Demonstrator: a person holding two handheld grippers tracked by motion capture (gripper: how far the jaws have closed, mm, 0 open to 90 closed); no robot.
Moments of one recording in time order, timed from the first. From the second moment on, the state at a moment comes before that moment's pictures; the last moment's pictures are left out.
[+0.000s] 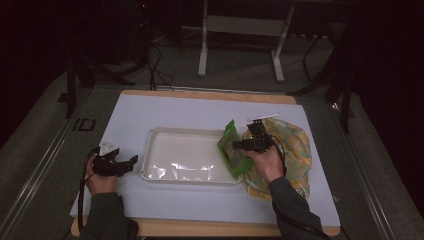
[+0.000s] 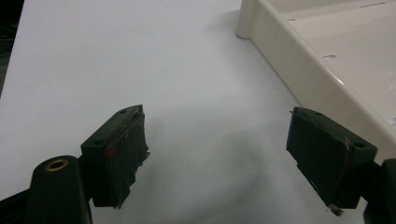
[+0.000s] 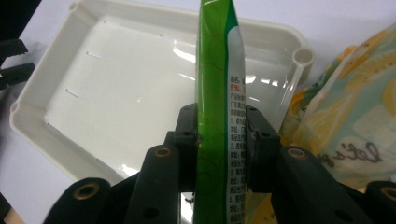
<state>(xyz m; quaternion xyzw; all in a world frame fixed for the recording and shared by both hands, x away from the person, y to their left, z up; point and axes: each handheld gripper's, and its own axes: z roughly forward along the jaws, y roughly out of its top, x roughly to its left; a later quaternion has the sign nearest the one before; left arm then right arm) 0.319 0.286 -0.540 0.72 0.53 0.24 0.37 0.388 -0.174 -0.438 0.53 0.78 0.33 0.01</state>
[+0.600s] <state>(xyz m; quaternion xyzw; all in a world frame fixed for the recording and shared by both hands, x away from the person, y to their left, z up) 0.319 0.286 -0.540 0.72 0.53 0.24 0.37 0.374 -0.187 -0.441 0.53 0.78 0.32 0.00</state>
